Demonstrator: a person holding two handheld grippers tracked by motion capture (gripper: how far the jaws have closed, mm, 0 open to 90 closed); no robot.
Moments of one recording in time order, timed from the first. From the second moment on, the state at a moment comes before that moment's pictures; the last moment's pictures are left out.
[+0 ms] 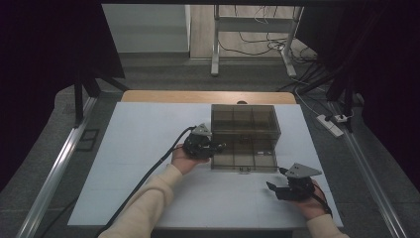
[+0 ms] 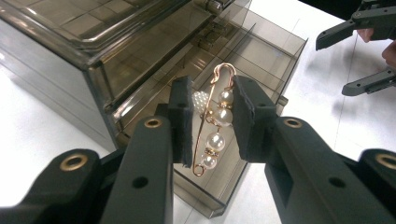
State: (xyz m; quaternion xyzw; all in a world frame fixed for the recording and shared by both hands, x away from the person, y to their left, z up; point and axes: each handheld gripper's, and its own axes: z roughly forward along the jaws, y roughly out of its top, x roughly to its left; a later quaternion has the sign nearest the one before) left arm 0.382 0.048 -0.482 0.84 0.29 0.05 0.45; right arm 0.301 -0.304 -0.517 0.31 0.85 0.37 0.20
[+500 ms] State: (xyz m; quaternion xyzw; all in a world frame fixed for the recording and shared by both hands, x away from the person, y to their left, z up) left arm 0.388 0.018 -0.479 0.85 0.27 0.05 0.44; right arm 0.300 -0.307 -0.516 0.31 0.85 0.38 0.20
